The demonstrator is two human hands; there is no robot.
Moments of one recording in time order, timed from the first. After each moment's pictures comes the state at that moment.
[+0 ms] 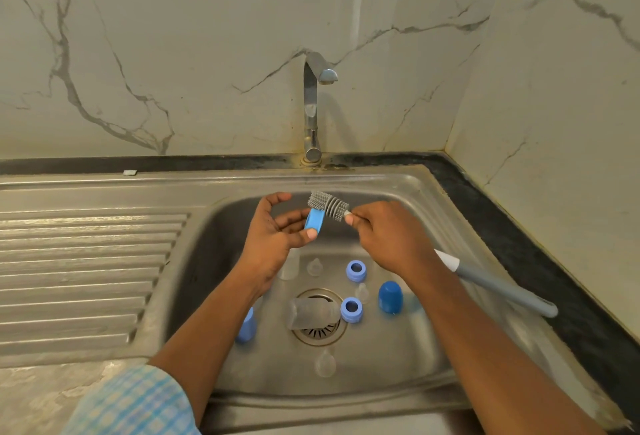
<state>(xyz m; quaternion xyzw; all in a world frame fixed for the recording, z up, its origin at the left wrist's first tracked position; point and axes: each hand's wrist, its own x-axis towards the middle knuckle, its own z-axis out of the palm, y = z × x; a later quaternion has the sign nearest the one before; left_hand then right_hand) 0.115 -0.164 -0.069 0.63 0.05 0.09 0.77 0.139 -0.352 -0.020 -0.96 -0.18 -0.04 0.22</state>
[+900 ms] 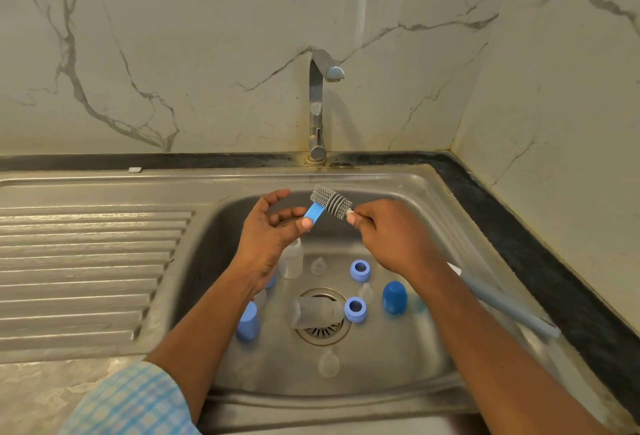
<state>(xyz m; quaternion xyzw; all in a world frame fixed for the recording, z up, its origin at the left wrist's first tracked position) 0.114 -0.154 -0.068 0.63 0.07 0.11 0.76 0.133 -0.348 -0.018 -0.95 -0.19 -0.05 0.25</state>
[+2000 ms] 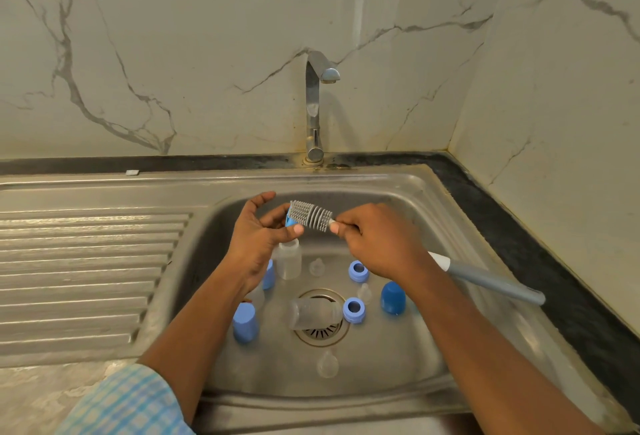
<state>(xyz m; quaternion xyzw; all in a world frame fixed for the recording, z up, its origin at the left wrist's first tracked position) 0.114 -0.146 -0.065 0.59 0.08 0.09 0.80 0.126 -0.339 -0.012 -0.95 -0.23 -0.02 0.22</state>
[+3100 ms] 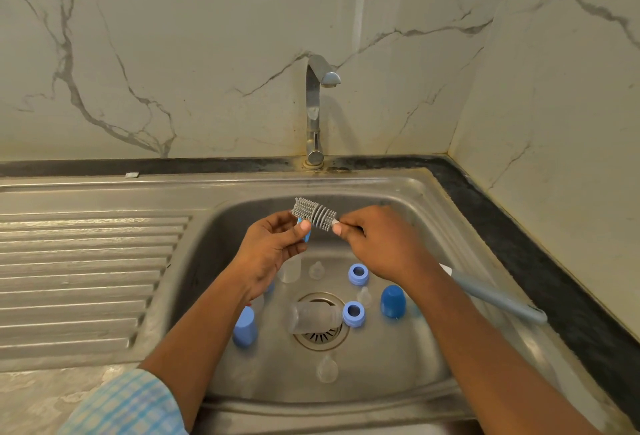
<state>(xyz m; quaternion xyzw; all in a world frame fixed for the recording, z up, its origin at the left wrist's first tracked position) 0.114 -0.153 -0.067 0.60 0.07 0.01 0.80 0.126 -0.342 -0.011 -0.94 -0.23 -0.02 0.25</state>
